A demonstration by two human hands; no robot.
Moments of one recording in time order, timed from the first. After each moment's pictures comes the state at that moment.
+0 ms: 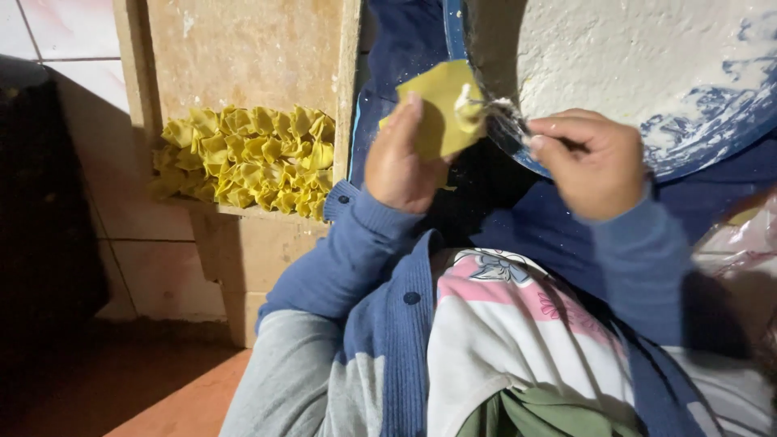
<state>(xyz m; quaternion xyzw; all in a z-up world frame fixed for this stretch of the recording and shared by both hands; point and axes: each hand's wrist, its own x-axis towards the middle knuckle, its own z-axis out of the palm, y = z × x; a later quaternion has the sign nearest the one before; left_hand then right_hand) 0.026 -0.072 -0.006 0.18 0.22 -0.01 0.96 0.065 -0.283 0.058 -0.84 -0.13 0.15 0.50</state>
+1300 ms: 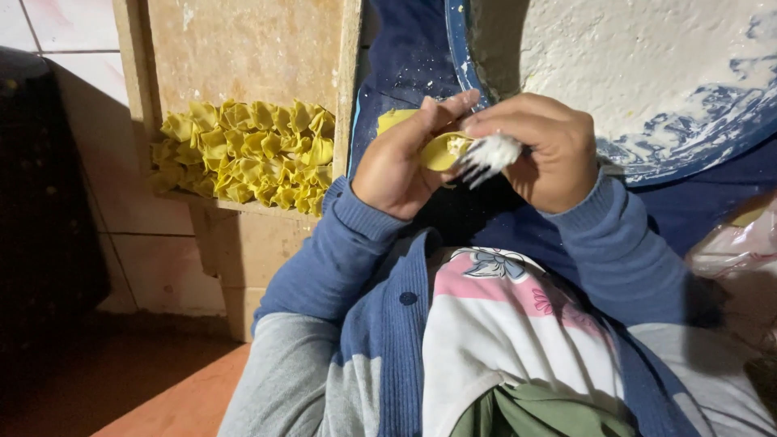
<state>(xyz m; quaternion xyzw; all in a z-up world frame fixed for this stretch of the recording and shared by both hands) 0.026 -0.053 0.034 0.27 0.23 -0.22 0.91 0.085 -0.241 0.072 -0.76 -0.39 0.05 0.52</state>
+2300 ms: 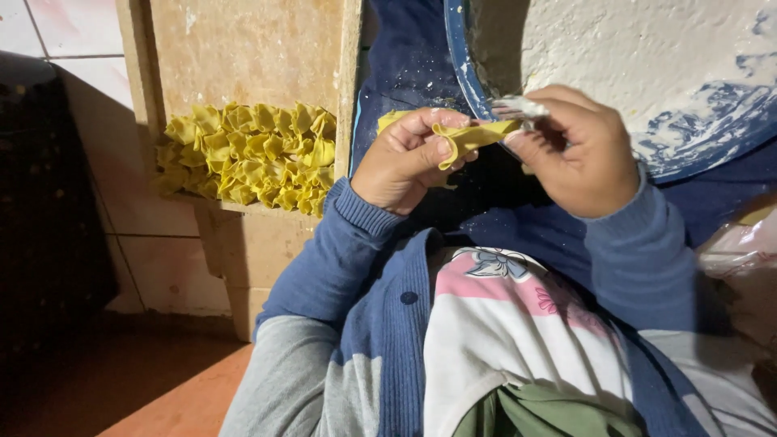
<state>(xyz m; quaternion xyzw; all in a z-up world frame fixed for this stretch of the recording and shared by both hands) 0.014 -0.045 0.014 0.33 0.11 -0.17 0.92 0.085 -0.268 0.077 -0.82 -0.28 0.14 0.47</state>
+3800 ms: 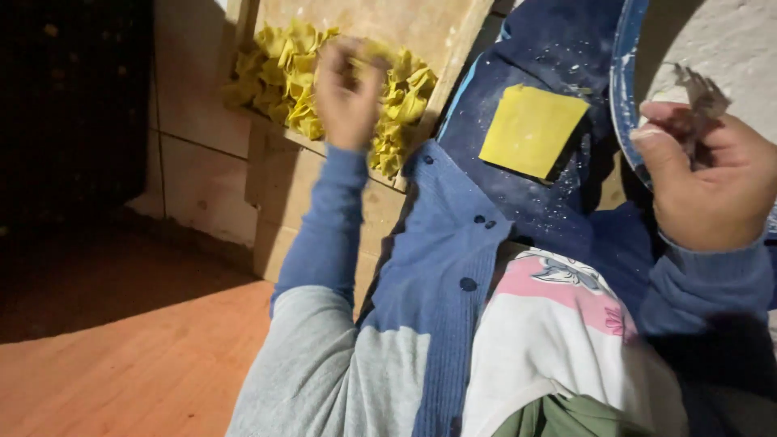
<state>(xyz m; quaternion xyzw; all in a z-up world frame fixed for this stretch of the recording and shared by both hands) -0.033 0.118 -0.029 0.74 0.19 0.28 0.58 0.054 -0.248 0.063 -0.85 -0.24 0.09 0.46</state>
